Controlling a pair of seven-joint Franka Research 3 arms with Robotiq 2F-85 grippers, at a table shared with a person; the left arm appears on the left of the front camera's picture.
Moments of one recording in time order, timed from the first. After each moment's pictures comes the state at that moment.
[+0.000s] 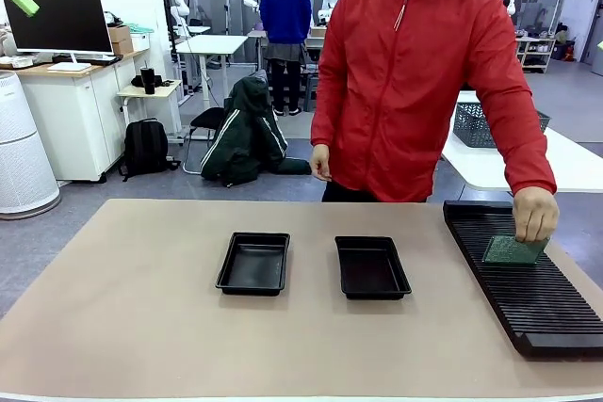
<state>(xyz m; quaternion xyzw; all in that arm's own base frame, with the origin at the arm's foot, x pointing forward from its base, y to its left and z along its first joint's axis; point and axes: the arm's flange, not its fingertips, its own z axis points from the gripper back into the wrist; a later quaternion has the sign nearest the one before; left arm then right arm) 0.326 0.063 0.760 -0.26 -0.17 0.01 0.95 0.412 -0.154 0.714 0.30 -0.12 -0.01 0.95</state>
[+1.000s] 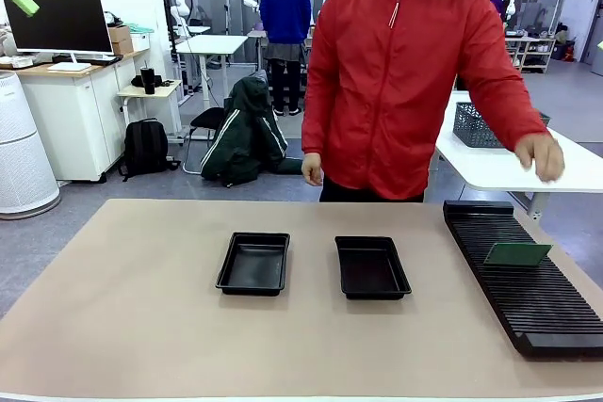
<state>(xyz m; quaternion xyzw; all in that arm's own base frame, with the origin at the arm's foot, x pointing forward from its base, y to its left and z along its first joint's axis) 0.326 0.063 0.760 -0.26 -0.17 0.01 0.95 0.412 -0.154 0.714 0.30 -0.12 -0.01 0.95</state>
